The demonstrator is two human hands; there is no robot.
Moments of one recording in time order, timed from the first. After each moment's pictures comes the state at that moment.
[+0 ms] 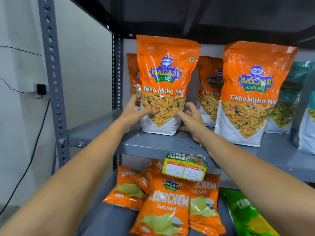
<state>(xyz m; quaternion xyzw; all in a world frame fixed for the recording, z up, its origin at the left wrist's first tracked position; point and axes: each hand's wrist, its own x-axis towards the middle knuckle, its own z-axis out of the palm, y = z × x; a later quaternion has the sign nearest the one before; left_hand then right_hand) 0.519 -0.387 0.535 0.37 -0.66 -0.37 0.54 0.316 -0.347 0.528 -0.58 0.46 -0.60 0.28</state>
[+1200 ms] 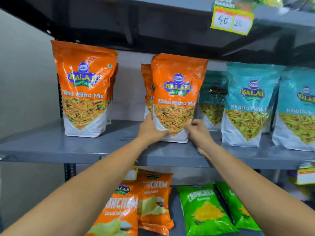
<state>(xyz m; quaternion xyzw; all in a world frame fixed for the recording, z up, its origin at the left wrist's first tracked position) 0.303 -0.304 0.527 0.44 -0.75 -0.27 0.42 0.132 -0.262 0.517 -0.46 0.59 -0.64 0.17</state>
